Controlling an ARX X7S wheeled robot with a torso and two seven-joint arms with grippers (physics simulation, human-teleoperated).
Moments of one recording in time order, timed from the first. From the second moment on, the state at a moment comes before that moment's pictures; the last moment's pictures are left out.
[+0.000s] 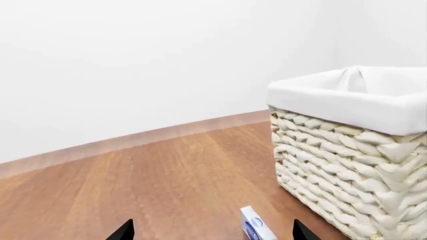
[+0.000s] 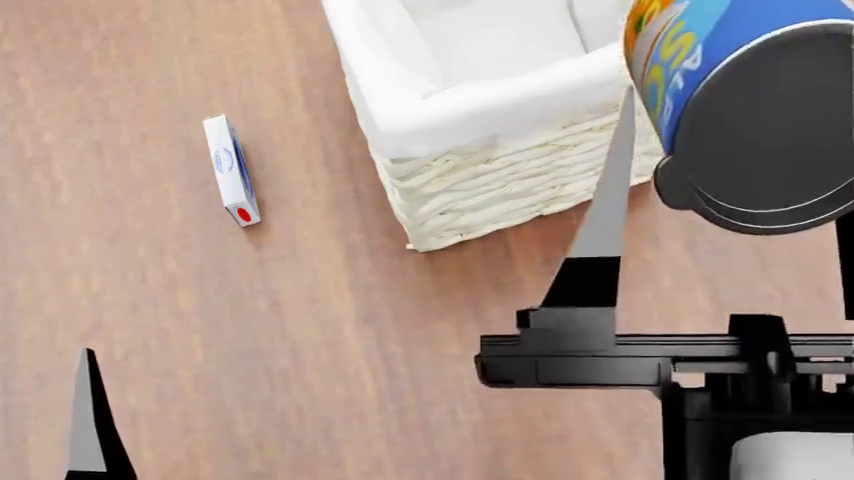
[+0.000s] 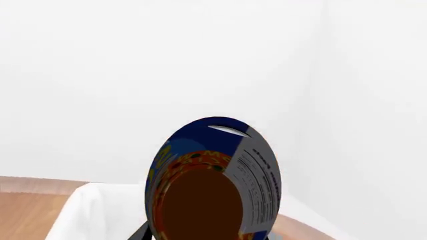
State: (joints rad) left arm 0.06 -0.42 0.34 0.59 -0.01 0.09 -0.51; right arm 0.45 0.74 -0.32 -0.90 0.40 0.34 0.69
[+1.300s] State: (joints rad) left arm 0.07 -0.44 0.35 0.60 -0.02 0.11 -0.52; right arm 1.45 0.36 -0.55 0.39 0.76 0.64 0.14
